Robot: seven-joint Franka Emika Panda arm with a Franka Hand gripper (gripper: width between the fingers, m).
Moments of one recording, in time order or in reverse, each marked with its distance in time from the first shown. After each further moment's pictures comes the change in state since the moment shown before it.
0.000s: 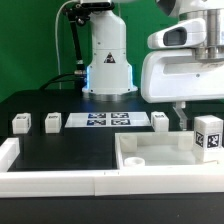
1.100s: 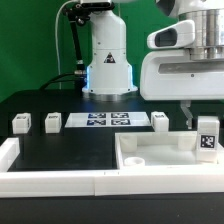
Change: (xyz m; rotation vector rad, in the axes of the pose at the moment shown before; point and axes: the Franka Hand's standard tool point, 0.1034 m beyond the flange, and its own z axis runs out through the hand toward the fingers) arm -0.001 0.001 0.001 -0.001 0.012 0.447
